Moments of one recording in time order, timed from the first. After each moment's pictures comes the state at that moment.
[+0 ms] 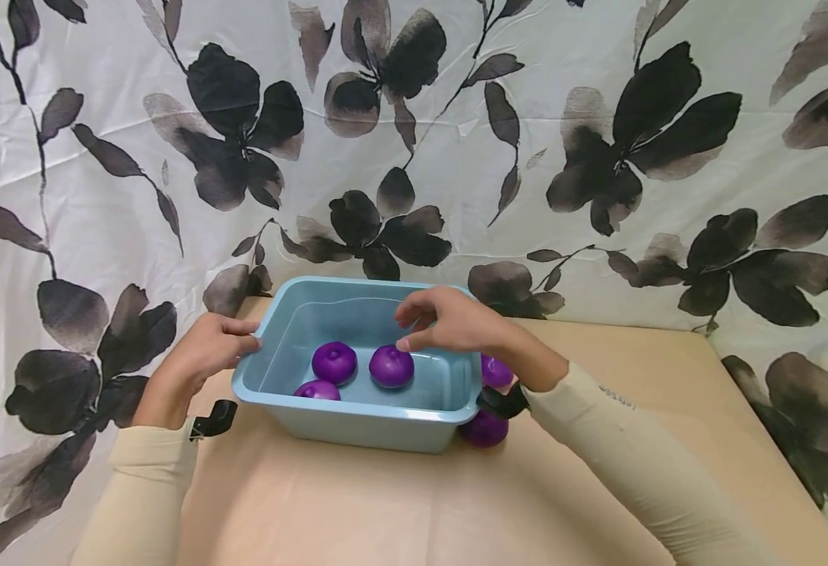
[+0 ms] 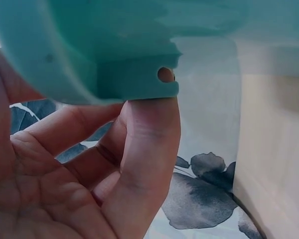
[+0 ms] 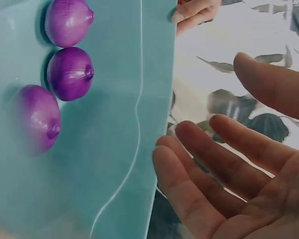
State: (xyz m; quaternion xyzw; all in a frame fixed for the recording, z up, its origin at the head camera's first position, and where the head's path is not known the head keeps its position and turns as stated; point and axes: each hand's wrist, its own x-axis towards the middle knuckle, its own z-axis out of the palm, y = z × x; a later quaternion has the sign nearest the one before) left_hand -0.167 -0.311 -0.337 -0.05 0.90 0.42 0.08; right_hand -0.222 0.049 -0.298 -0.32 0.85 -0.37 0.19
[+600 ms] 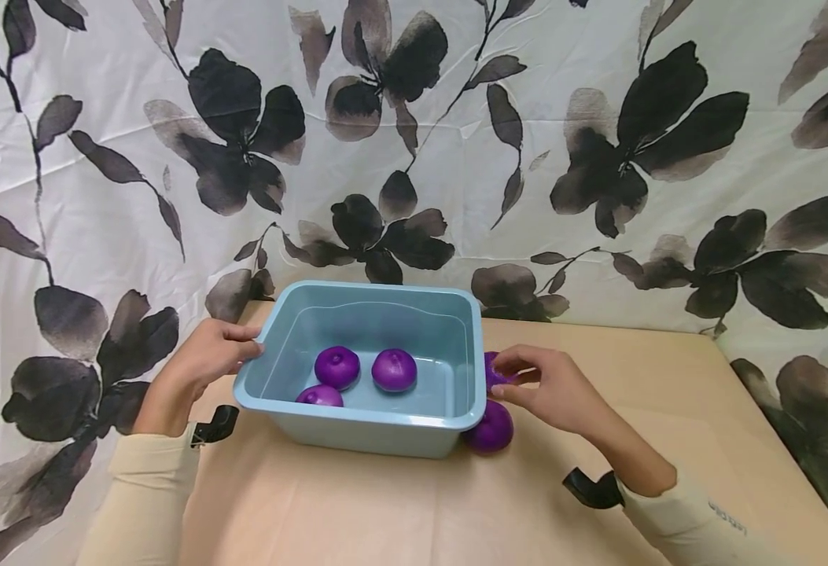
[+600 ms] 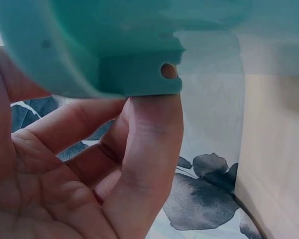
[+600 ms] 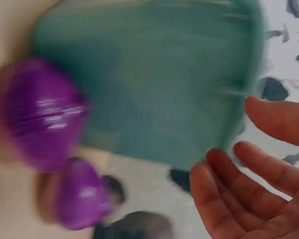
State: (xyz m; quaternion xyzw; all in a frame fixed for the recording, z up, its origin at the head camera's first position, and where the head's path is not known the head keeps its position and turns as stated) left_hand -0.168 -0.314 -0.340 -0.05 0.90 0.43 0.09; right_hand -0.172 0.153 -0.373 -0.22 0.88 -0.41 0.03
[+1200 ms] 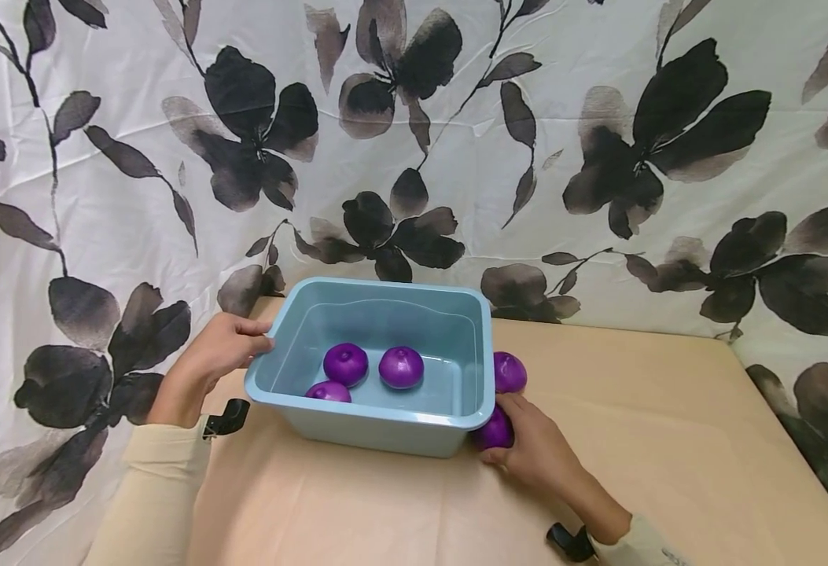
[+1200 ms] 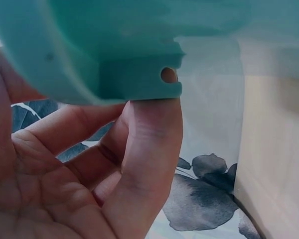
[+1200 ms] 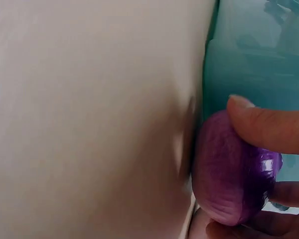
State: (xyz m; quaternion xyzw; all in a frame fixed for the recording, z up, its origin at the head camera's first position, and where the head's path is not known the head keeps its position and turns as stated) left_hand -0.167 -0.315 -0.339 -0.05 0.90 0.43 0.08; right_hand -0.147 0.133 -0.478 -0.17 0.95 -0.27 0.00
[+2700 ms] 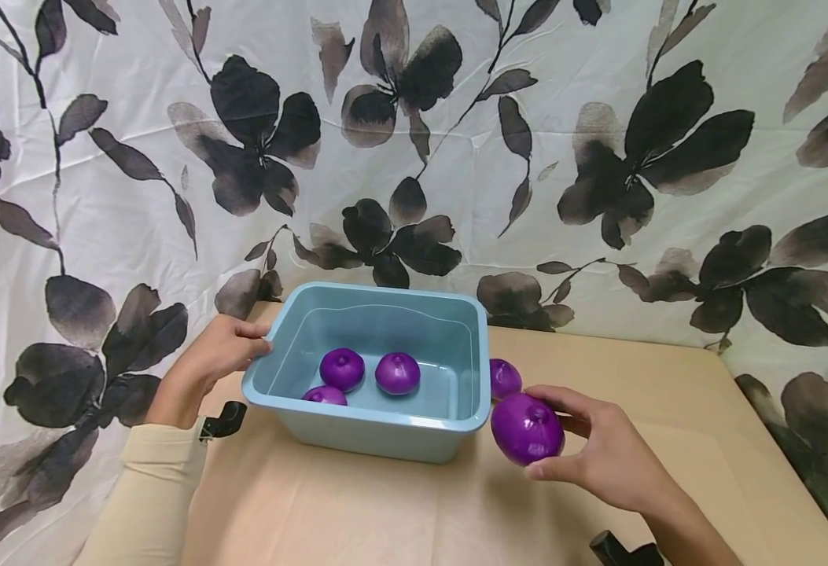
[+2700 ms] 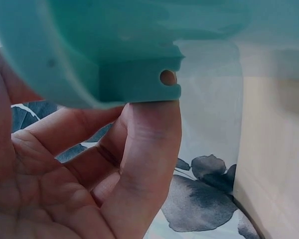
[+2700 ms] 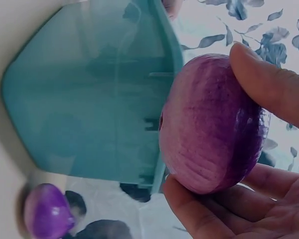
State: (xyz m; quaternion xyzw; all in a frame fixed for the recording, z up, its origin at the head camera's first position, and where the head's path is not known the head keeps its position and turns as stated) left_hand -0.166 -0.313 -0.337 -0.05 0.90 0.42 0.08; right_hand -0.099 0.174 -0.349 -0.18 0.88 -0.44 0.04
